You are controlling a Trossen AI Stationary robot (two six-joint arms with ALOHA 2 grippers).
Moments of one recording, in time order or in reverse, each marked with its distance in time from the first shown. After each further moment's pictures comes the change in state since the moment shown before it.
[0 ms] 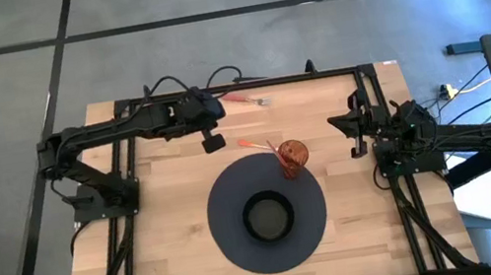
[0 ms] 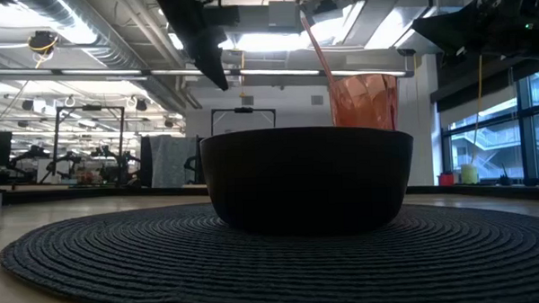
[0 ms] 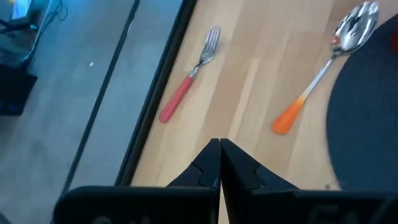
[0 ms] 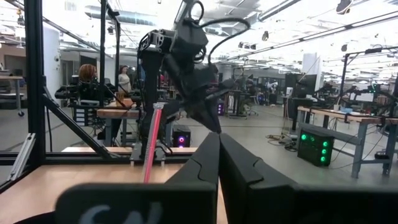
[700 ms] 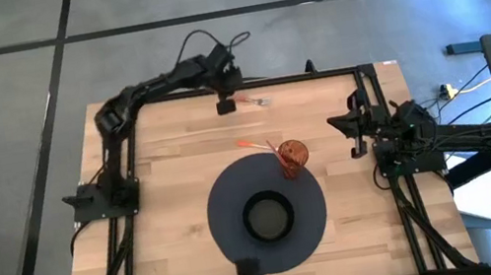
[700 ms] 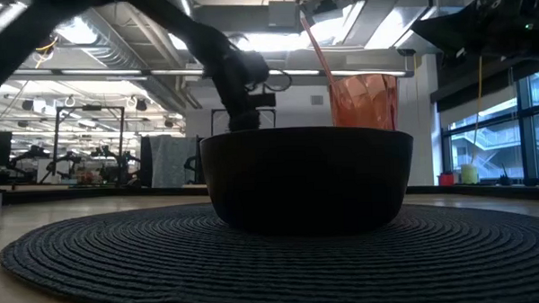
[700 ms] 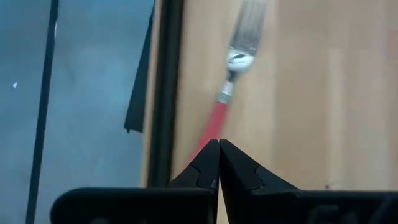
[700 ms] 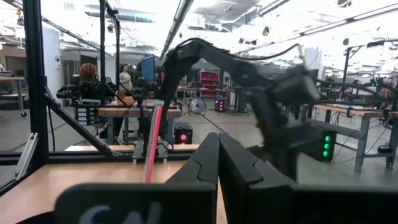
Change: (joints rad) left arm 0.406 0.585 0.400 0.078 0.452 0.479; right arm 0.000 0.000 0.000 -0.015 0.000 0.020
